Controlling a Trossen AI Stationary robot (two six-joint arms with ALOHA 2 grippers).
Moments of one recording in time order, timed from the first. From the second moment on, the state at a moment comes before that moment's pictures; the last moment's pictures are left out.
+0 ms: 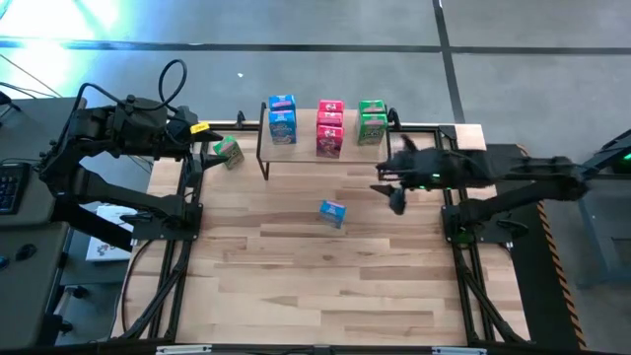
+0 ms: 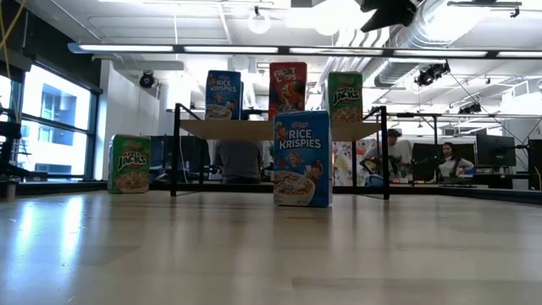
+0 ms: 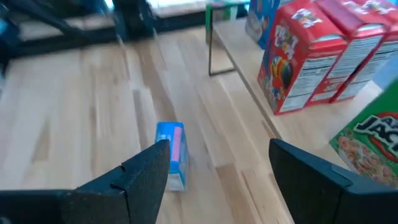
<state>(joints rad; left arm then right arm) 0.14 1.01 1.69 -1.28 -0.17 -0.17 0.02 1.05 1.12 -0.68 0.25 0.17</state>
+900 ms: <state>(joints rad) 0.14 1.01 1.69 -1.28 -0.17 -0.17 0.02 0.21 0.31 -0.24 0.16 0.17</state>
